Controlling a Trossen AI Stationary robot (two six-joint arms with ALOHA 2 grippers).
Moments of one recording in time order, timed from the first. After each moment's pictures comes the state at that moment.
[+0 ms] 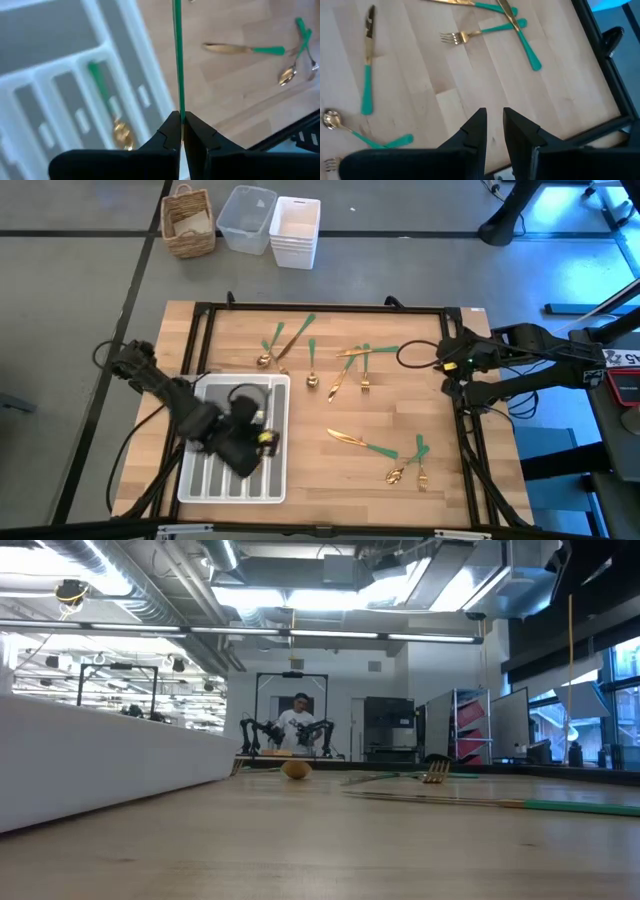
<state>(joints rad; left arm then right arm) -0.66 1.60 1.62 -1.37 -0.44 -1.89 0.01 0.89 1.23 -1.43 0.21 0.28</state>
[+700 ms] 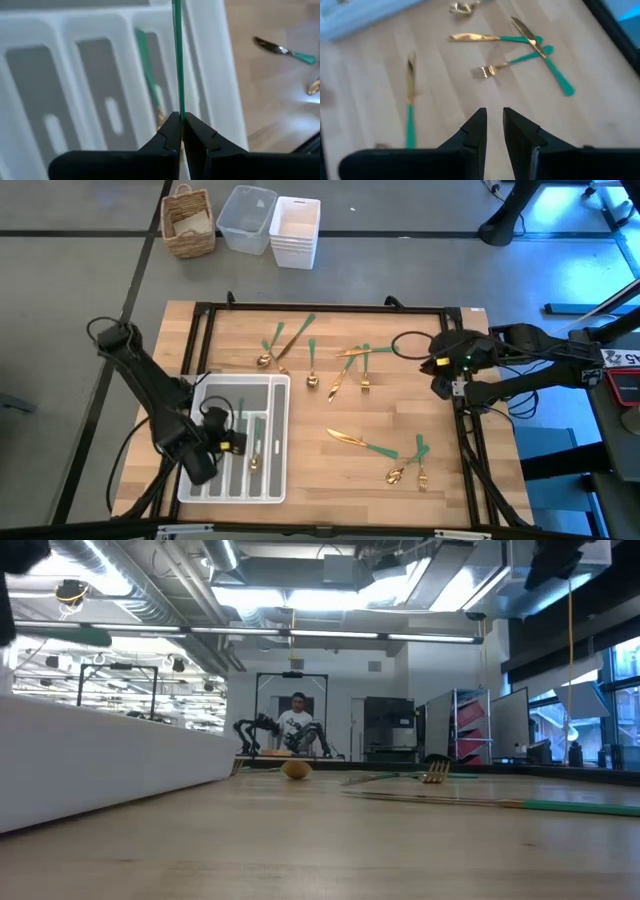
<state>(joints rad) -0.93 1.29 0.86 -0.91 -0.59 -2.28 0.01 0.91 1.23 -1.25 0.13 0.41</state>
